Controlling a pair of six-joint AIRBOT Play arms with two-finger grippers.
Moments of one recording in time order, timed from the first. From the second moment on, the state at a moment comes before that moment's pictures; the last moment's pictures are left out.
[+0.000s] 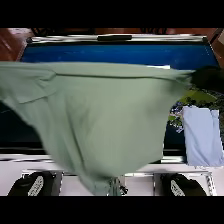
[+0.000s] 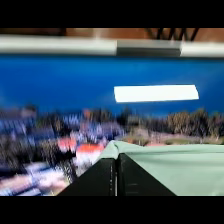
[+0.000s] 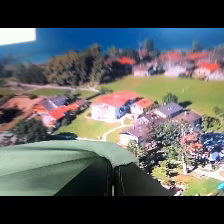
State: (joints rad) left arm 0.22 -0.69 1.21 1.12 -0.98 -1.30; right arm -0.04 -0.91 1.27 -1.40 1.07 1.62
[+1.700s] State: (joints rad) left arm 0.41 -1.41 1.01 0.96 -1.38 -1.44; right arm -0.32 -1.29 1.16 -1.10 1.18 1.35
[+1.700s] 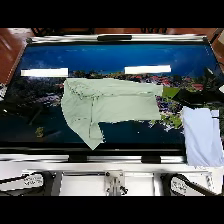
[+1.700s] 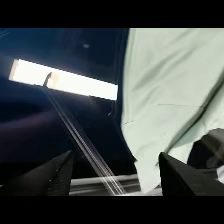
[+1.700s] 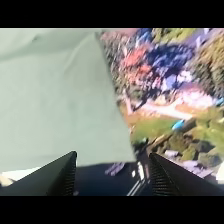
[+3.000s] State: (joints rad) left arm 0.11 -1.44 0.84 0.73 -1.01 -1.41; right arm -0.32 -1.36 1.09 -1.08 1.30 1.31
